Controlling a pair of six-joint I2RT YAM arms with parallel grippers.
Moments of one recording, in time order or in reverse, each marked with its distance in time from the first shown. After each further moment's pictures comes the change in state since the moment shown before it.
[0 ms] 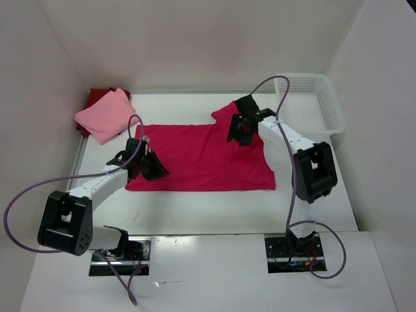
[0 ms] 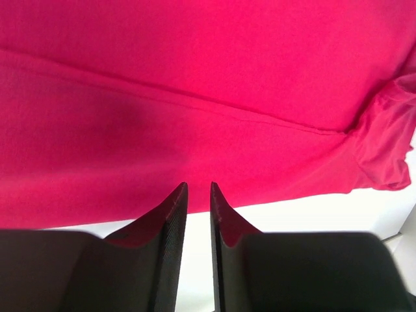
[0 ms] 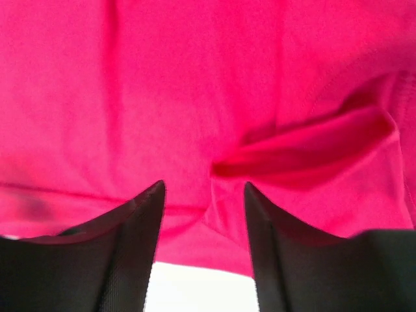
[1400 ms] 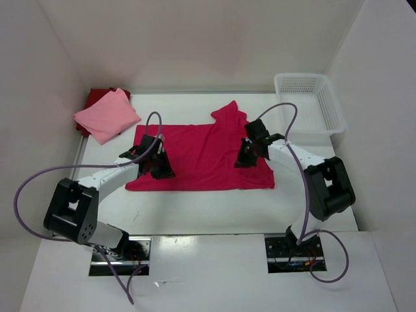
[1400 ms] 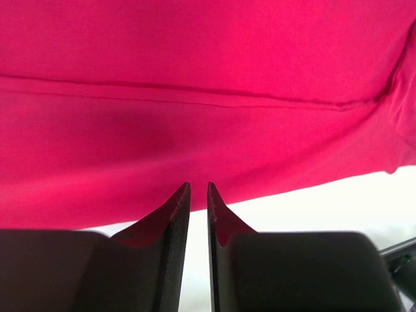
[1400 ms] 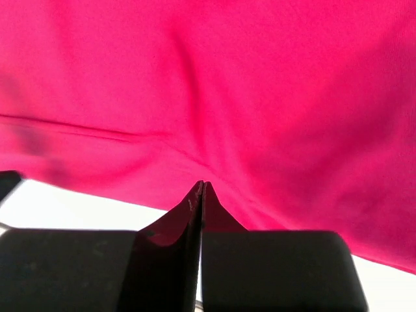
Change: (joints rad) left arm -0.111 0.089 0.113 -0.095 -0.079 0.108; right arm -0.013 -0.249 -0.423 0.182 -0.183 0.058
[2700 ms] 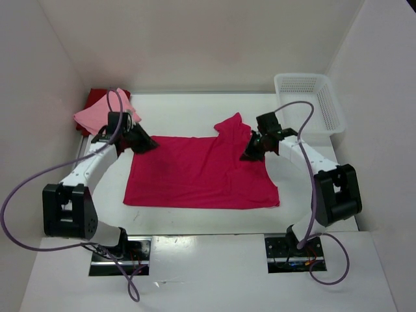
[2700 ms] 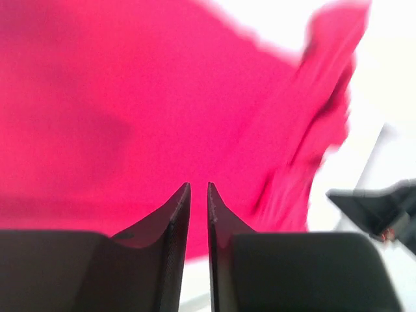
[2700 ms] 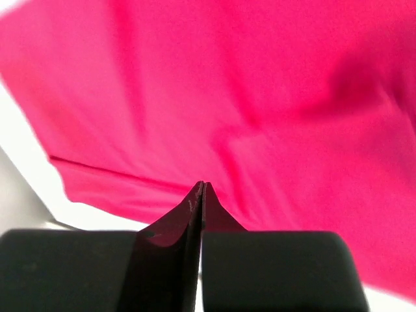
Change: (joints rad) left arm 0.282 -0.007 0.191 -0.089 0.203 -0.121; right arm -0.094 -0.088 -0.027 -0.103 -0.062 0.103
